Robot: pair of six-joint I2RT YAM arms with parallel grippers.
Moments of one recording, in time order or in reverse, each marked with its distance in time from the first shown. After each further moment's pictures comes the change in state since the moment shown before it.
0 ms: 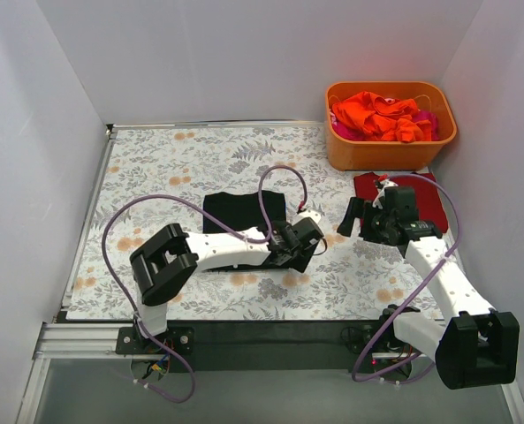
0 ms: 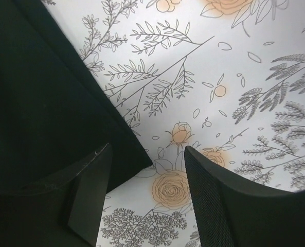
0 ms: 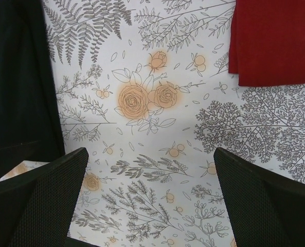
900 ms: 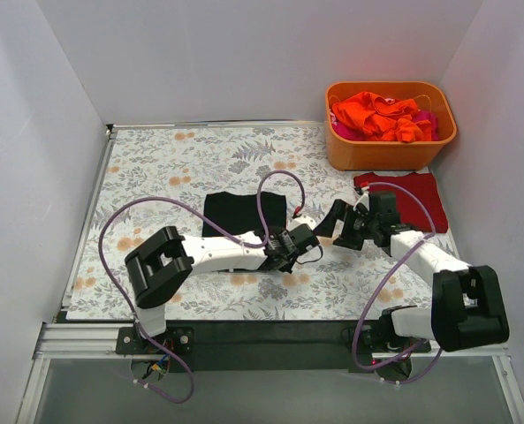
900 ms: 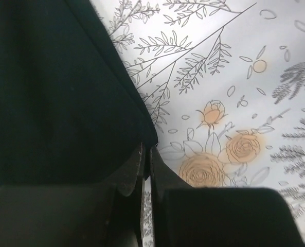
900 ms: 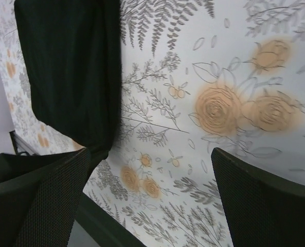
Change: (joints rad) left arm -0.024 0.013 -0.031 -0.056 -0.099 0.035; right arm 0.024 0.168 -0.128 0.325 -0.326 0.207
